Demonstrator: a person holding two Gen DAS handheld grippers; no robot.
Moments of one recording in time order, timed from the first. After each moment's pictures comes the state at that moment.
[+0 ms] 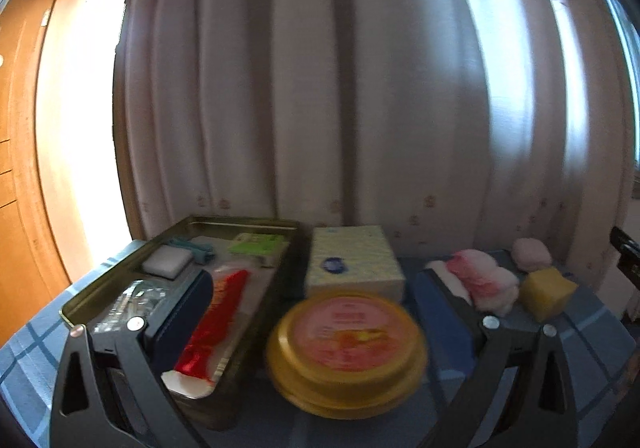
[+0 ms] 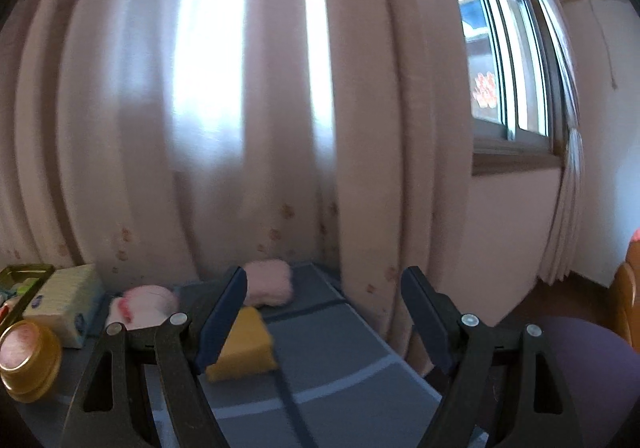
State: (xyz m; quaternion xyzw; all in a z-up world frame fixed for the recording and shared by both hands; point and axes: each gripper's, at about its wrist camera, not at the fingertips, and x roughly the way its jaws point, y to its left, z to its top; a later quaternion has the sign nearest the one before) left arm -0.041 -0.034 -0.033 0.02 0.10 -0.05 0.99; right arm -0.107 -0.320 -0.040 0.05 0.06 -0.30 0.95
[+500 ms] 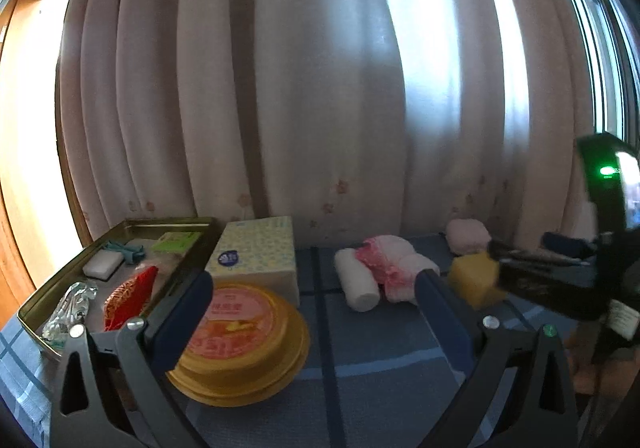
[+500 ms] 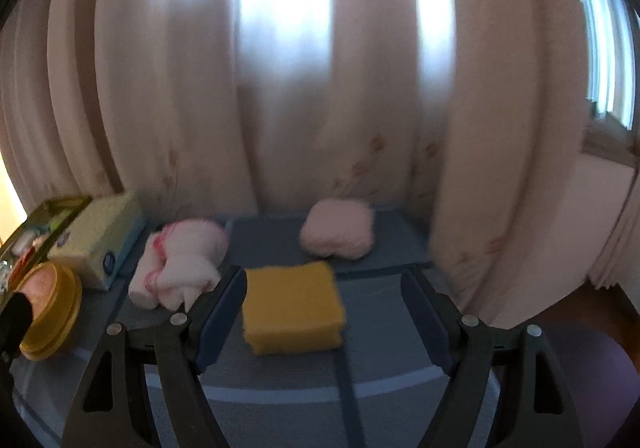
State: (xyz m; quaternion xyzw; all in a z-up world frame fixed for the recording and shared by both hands) left arm -0.060 -0.111 -0.034 0.05 0.12 -0.13 0.98; right arm -0.036 -0.317 -0.049 0.03 0.21 -0.16 0.96
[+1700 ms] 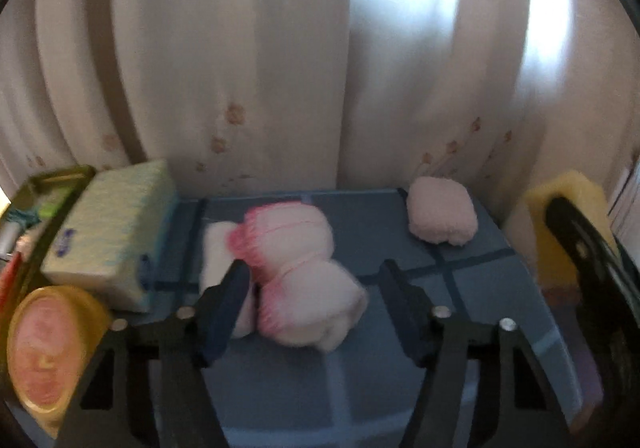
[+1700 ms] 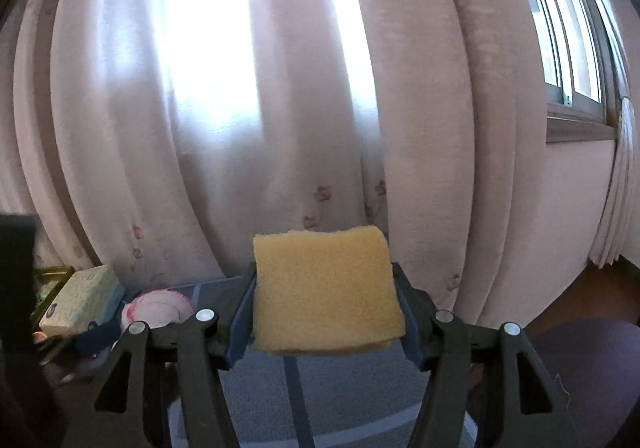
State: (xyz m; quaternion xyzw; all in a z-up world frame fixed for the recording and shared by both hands) left arm 0.030 -0.225 -0.047 0.05 0.29 -0.16 0.94; right arm -0.063 -0.362 -0.033 0.10 0.11 -0.20 0.97
